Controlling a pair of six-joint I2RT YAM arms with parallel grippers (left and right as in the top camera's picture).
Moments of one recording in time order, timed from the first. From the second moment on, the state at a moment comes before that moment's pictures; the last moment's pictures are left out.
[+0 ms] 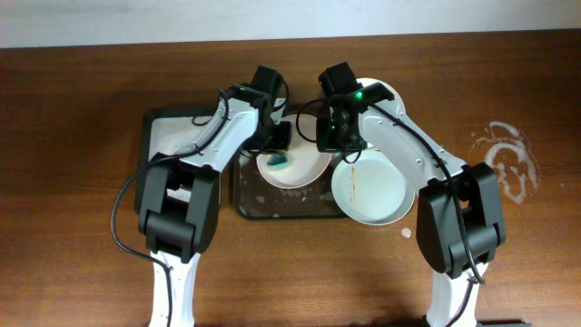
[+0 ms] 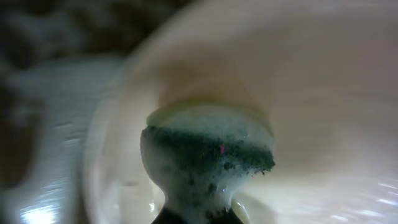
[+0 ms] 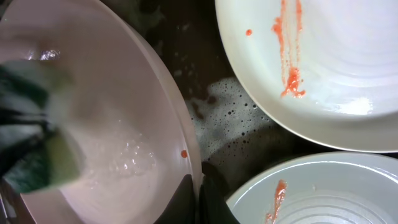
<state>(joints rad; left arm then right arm) -0.37 2.26 1.78 -0.92 0.18 -0.23 0.38 2.06 1.65 -0.92 -0.07 0.40</state>
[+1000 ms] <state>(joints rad) -0.35 2.27 1.96 -1.09 -0.12 -0.22 0.40 1.86 1.65 -1.02 0.21 0.40</state>
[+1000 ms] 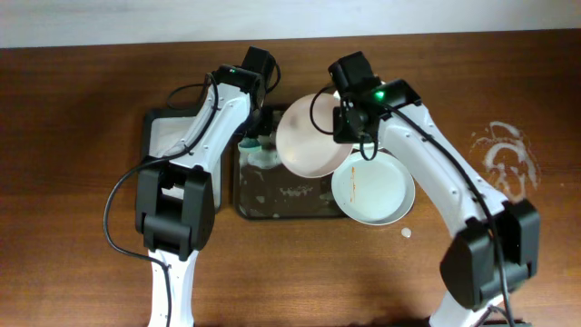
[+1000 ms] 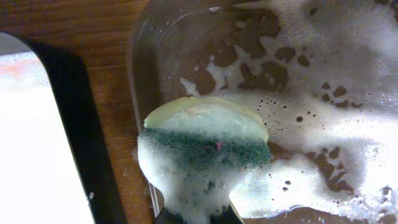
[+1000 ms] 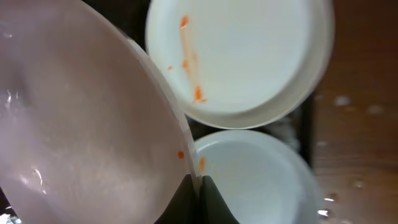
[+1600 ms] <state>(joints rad) -0.35 2.27 1.96 -1.08 -0.07 -0.23 0.75 1.84 1.66 -1.30 1.03 0.77</state>
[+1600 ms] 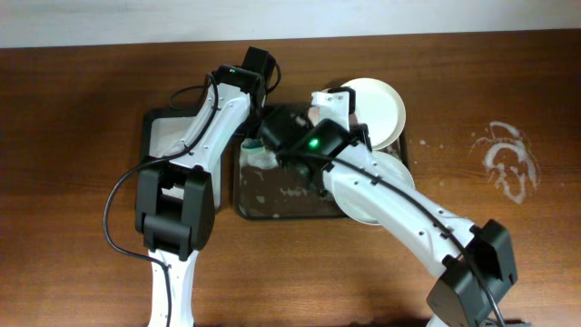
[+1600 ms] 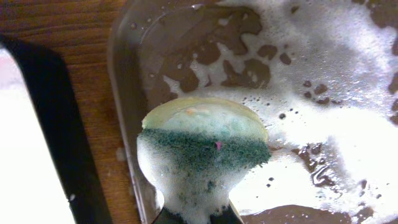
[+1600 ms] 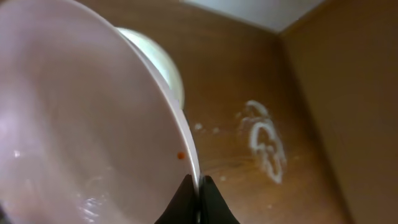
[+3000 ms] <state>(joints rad) -0.35 2.27 1.96 -1.10 0.01 -0.25 0.53 1.84 1.67 -1.17 1.51 1.01</state>
